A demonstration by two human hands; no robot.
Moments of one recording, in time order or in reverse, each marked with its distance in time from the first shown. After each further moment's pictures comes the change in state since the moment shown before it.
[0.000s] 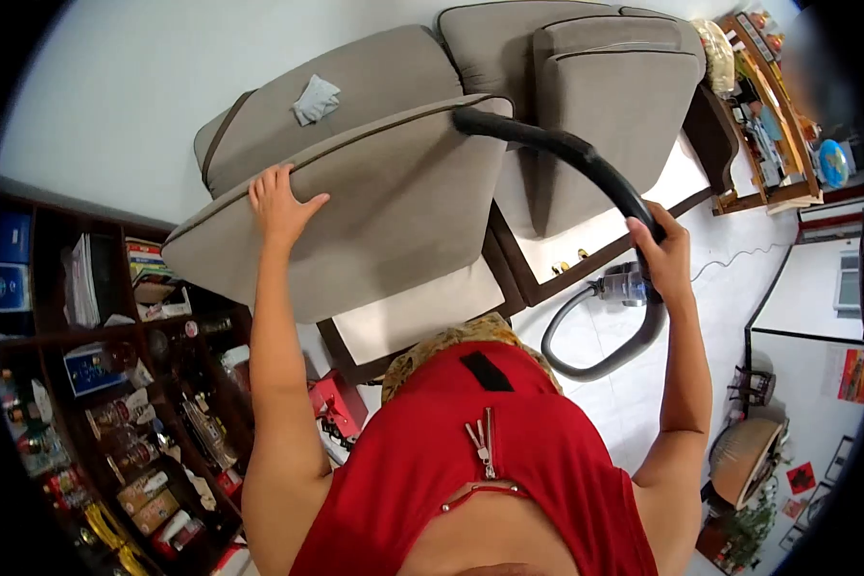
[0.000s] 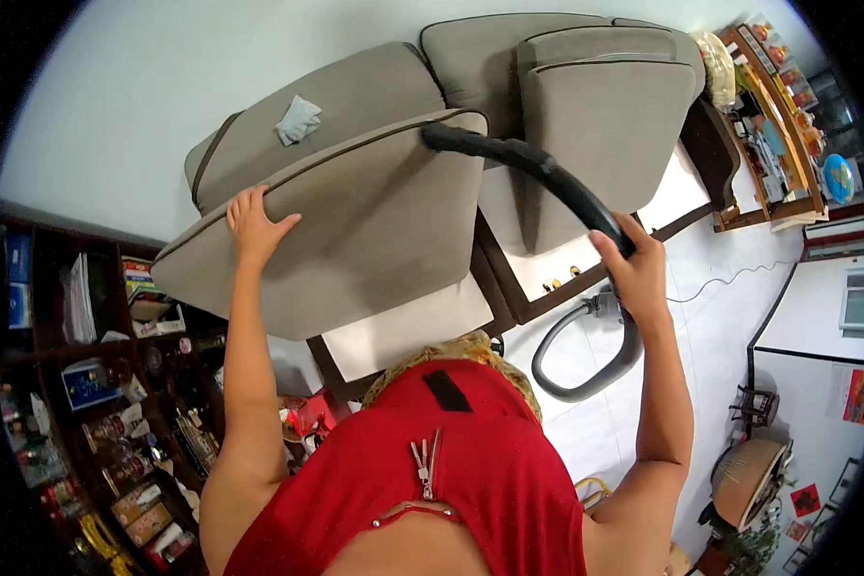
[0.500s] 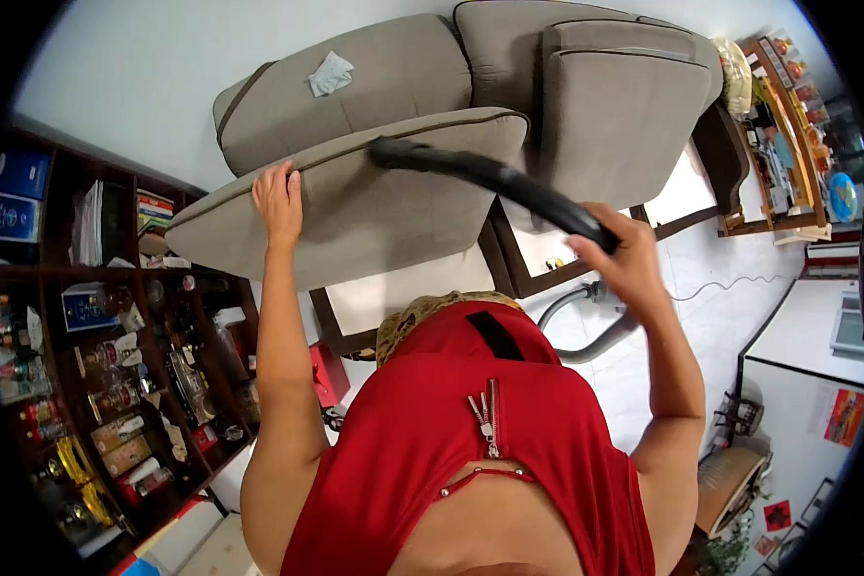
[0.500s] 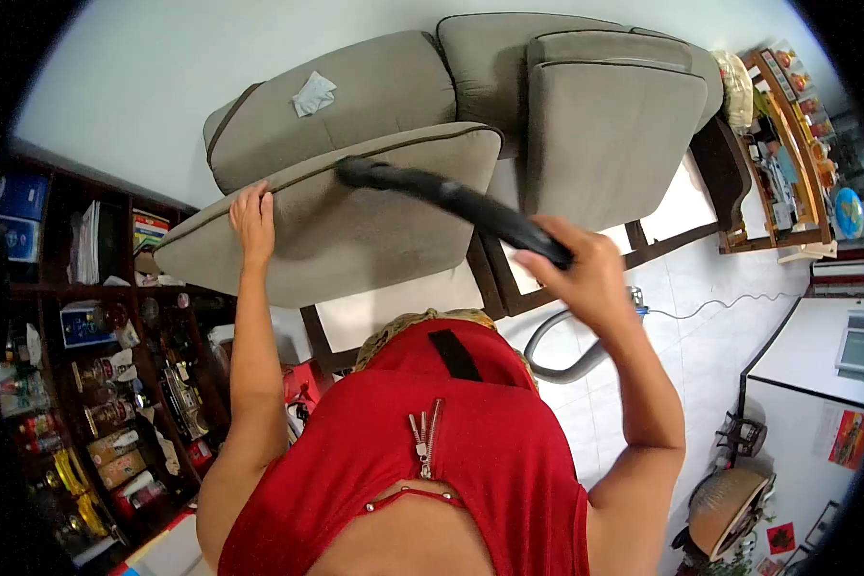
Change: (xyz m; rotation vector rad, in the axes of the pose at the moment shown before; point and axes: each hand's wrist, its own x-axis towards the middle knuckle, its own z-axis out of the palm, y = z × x) left_hand -0.074 0.028 -0.017 -0.209 0.218 -0.126; right_hand -0.036 -0.048 -0.013 -0.112 -0.300 -0.253
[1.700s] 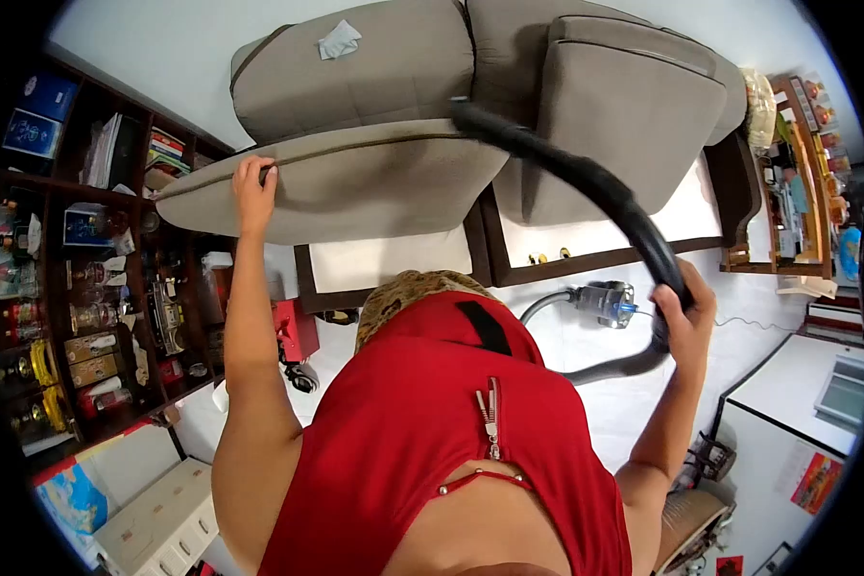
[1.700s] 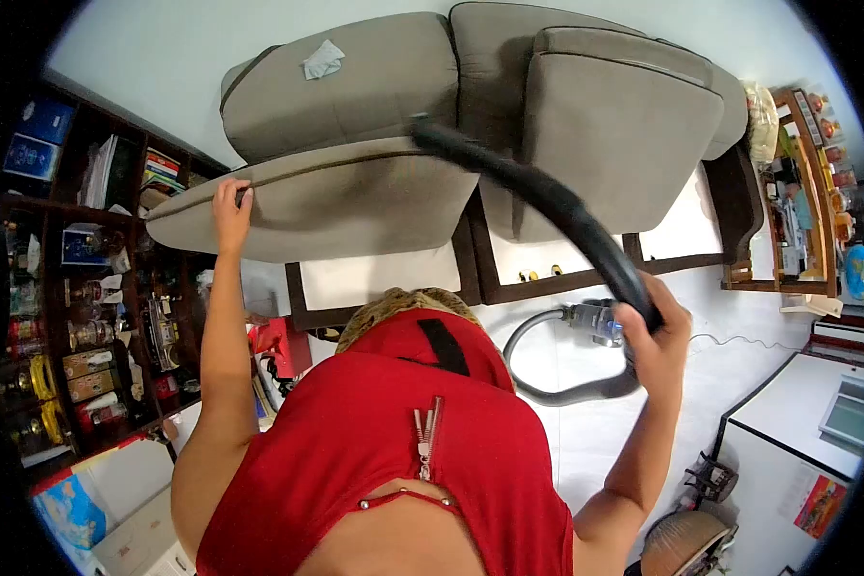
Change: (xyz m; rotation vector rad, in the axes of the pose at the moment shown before) left_hand -0.084 0.027 -0.043 -0.010 0.018 -0.085; right_hand -0.108 0.112 -0.126 0.230 0.118 0.033
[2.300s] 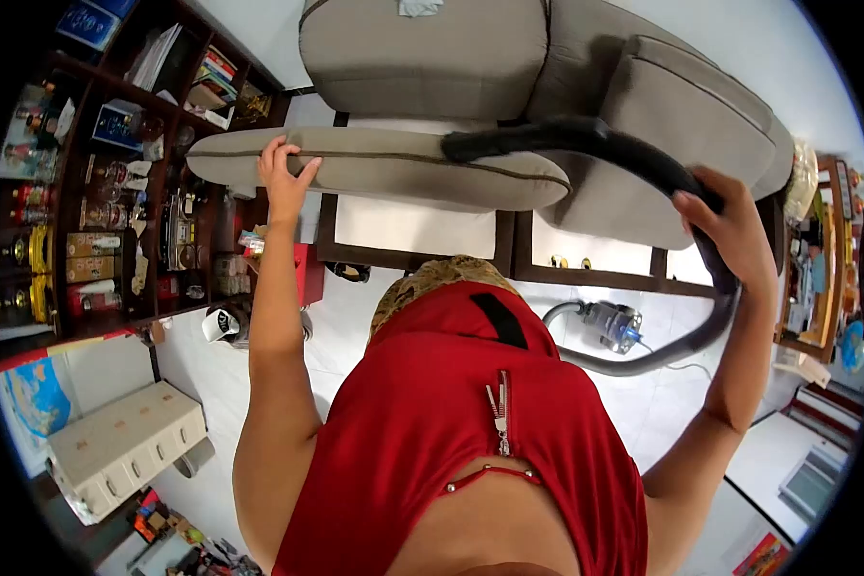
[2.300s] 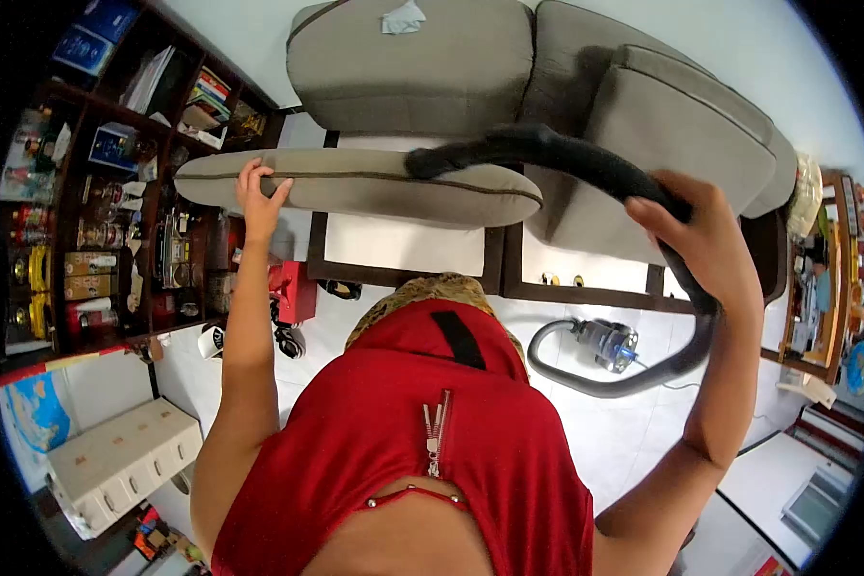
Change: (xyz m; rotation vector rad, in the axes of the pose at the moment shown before) left_hand -0.108 0.026 -0.047 0.087 0.176 -0.078; right_hand 0.111 -0.088 0.019 -0.374 -0.522 -0.086
